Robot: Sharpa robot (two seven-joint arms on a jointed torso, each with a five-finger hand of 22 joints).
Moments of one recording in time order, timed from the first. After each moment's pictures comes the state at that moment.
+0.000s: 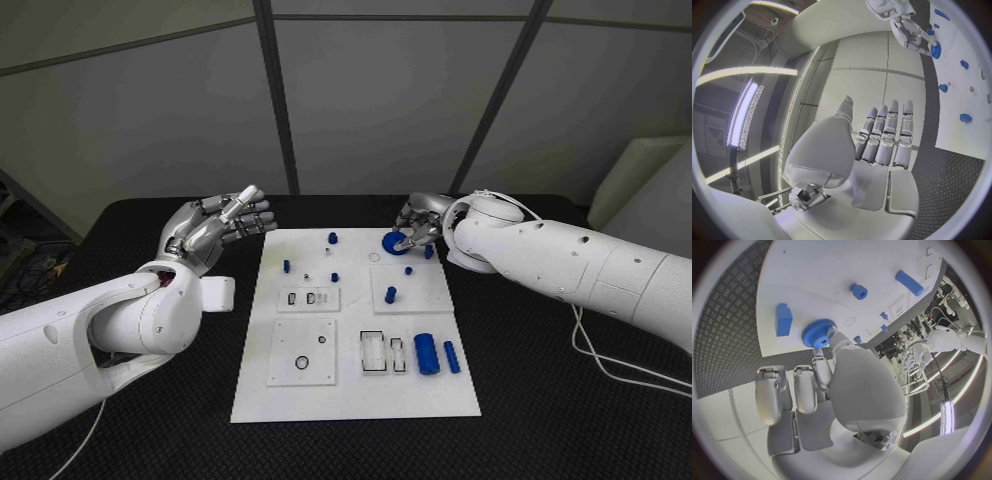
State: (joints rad) left arm 1.15 -0.93 0.04 1.62 0.08 -0.42 0.54; left_hand 1.36 0.05 -0.10 0.09 0.19 0.87 0.22 0.12 0.10 0.92 0.18 0.22 0.06 1.02 0.14 0.15 0.07 0.14 0.79 0.25 0.39 0.17; right arm 1.24 -0.60 0.07 1.10 -1.41 -0.10 -0.23; right_hand 1.44 -0.11 0.15 0.17 0.16 0.99 0.12 0.07 0.10 1.42 0.03 1.25 1.30 1.46 -0.05 1.48 1.31 0.01 1.47 0.07 1.56 1.31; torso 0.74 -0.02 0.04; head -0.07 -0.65
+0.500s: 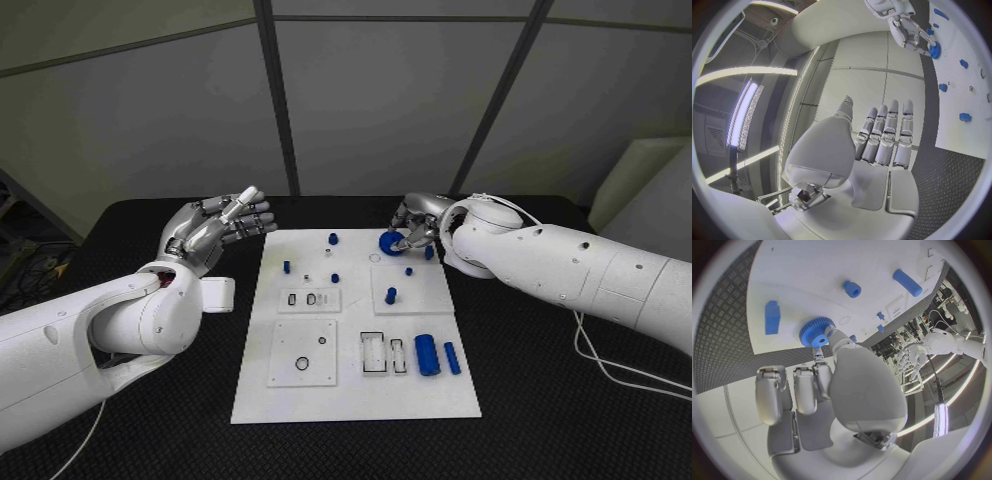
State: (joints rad) left arm 1.15 -0.93 0.04 1.62 0.08 -0.42 0.54; left_hand 1.36 0.05 -0.10 0.09 0.19 0.87 0.22 0.12 0.09 0.92 0.18 0.22 0.06 1.02 0.14 0.15 0.07 0.14 0.79 0.25 0.39 0.17; right arm 1.24 -0.61 0.07 1.15 -1.44 -0.15 -0.21; right_hand 1.43 -0.09 0.18 0.13 0.26 1.04 0.12 0.08 0.11 1.46 0.02 1.34 1.31 1.46 -0.05 1.49 1.31 0.02 1.47 0.07 1.56 1.31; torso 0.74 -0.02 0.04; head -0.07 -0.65
